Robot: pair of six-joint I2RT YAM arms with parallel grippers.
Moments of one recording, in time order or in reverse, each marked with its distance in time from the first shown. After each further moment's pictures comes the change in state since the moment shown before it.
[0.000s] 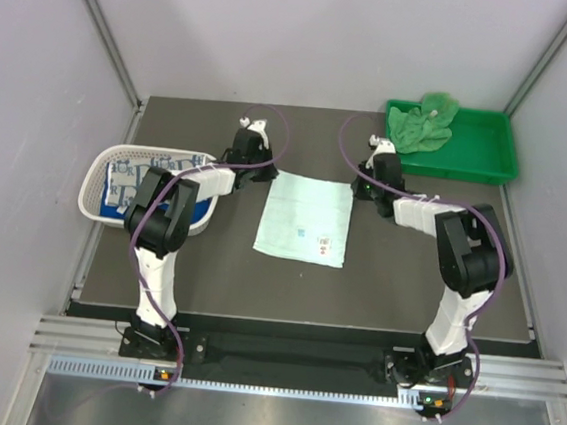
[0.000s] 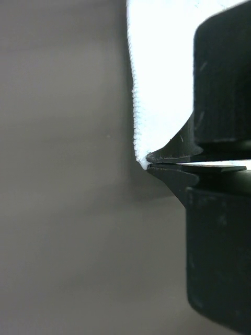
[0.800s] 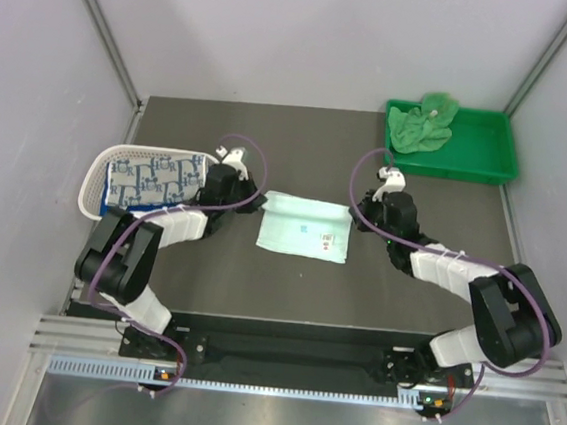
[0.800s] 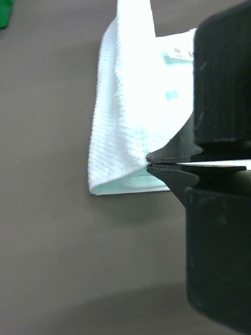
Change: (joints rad) left arm -0.012 -0.408 -0.521 0.235 0.044 -0.069; right arm 0.088 -0.447 -0.451 0.191 -0.012 0.069
